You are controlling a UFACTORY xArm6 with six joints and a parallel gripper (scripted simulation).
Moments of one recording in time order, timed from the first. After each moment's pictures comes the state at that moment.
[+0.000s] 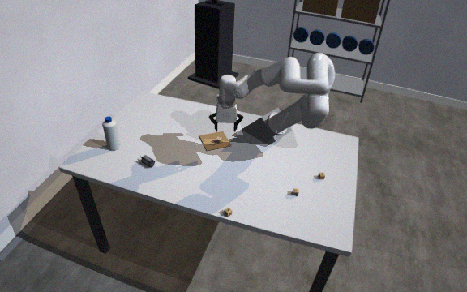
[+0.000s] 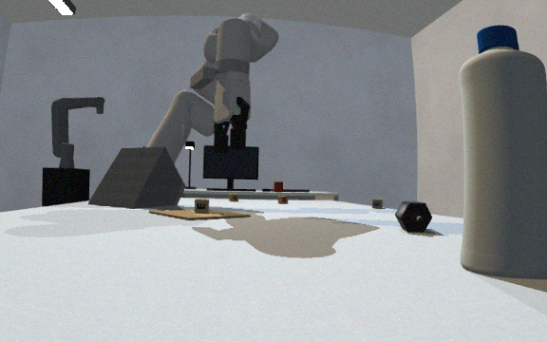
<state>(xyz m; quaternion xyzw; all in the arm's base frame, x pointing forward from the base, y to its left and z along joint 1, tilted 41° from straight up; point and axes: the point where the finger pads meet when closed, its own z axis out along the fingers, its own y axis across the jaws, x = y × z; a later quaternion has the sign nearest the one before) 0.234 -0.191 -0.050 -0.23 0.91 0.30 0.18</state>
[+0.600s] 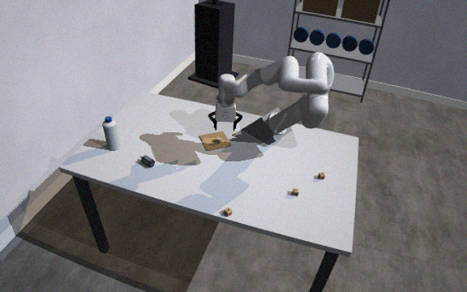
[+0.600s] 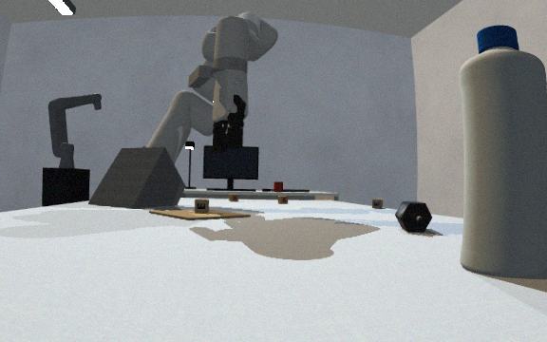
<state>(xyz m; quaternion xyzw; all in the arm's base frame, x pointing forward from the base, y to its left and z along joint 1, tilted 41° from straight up) 0.230 -0.198 -0.053 -0.21 0.91 0.30 0.18</state>
